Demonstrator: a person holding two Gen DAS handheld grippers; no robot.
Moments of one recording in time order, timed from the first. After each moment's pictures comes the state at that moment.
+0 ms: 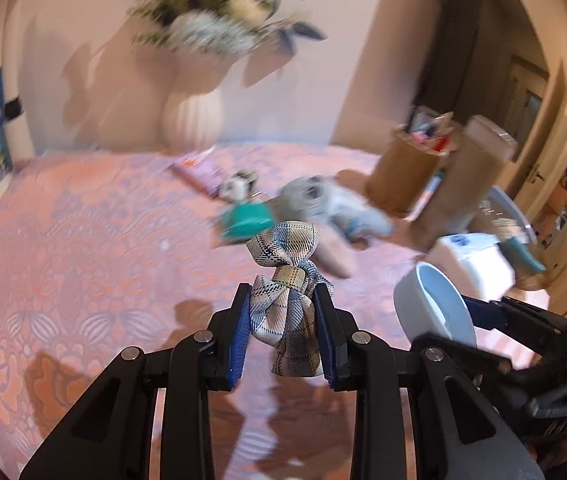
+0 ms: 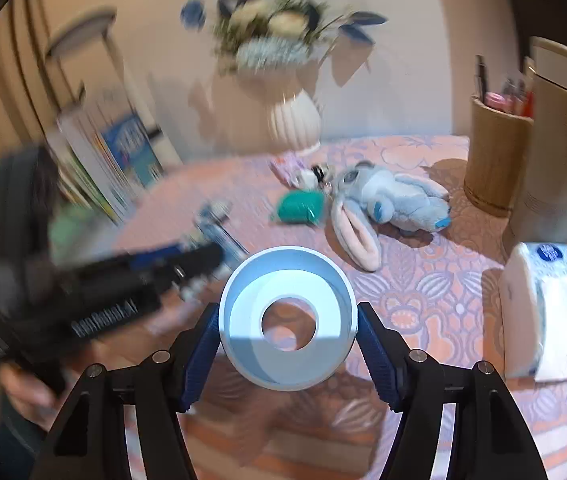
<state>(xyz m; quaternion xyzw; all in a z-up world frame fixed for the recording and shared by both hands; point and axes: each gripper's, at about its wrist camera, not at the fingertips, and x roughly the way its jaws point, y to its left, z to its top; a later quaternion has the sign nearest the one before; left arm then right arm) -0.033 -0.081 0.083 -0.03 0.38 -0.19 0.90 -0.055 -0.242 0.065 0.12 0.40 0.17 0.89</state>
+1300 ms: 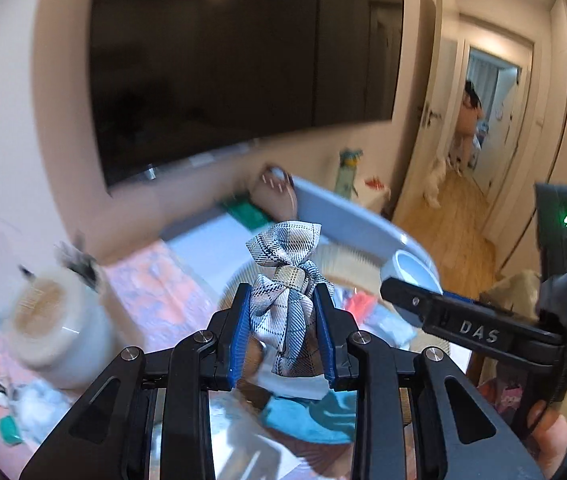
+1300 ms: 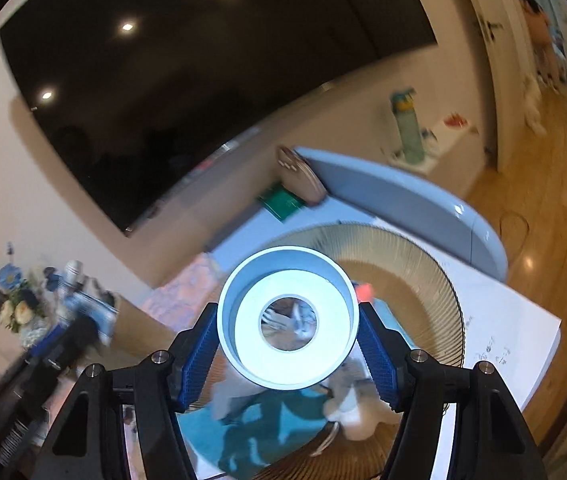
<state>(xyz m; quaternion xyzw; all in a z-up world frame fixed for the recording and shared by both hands) -0.006 -0.464 0.152 0.11 0.32 -0.38 0.86 -0.108 -0.630 0.117 0.31 0.33 -0.20 0.87</state>
